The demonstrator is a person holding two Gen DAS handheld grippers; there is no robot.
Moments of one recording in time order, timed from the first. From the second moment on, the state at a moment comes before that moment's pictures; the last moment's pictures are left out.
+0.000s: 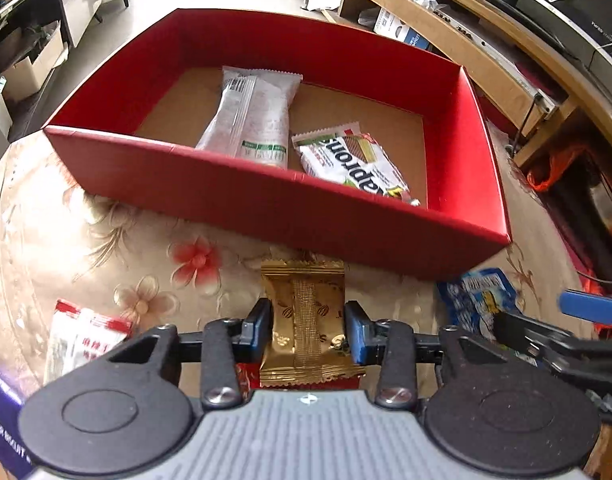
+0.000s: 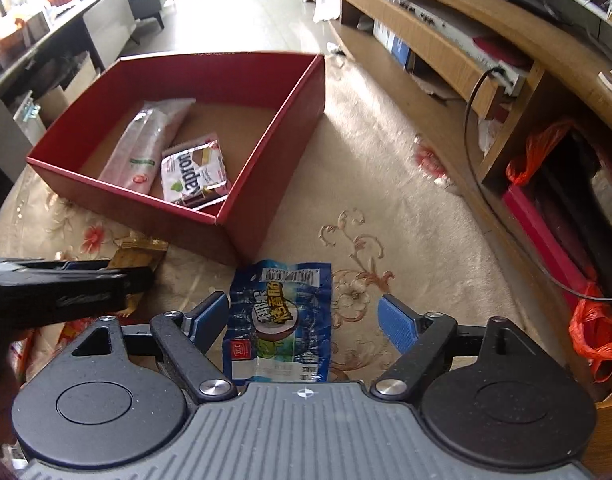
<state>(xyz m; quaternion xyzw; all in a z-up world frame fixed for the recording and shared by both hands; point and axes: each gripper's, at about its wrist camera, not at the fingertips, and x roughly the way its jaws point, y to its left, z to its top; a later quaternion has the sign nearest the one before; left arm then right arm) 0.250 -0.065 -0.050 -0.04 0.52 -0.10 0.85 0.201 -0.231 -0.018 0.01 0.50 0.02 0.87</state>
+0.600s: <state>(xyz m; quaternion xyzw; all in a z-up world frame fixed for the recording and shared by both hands) 0.240 -0.064 -0.049 -0.01 0.52 -0.12 0.84 0.216 -0.206 -0.048 -0.03 0.53 0.01 0.85</state>
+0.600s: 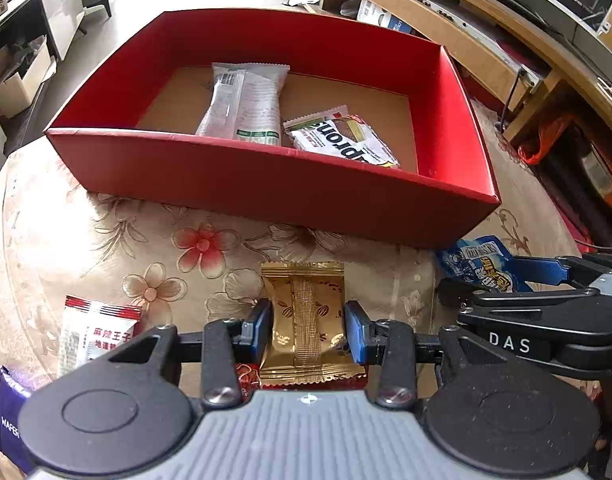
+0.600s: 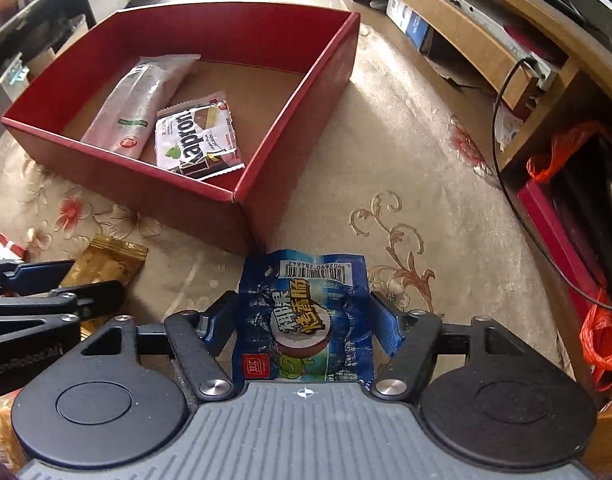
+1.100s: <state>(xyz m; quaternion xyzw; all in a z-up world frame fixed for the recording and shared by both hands) 0.212 -0.057 -0.023 -0.03 0.51 -0.15 0.85 0.170 -0.209 -0.005 0.00 0.48 0.03 0.87</state>
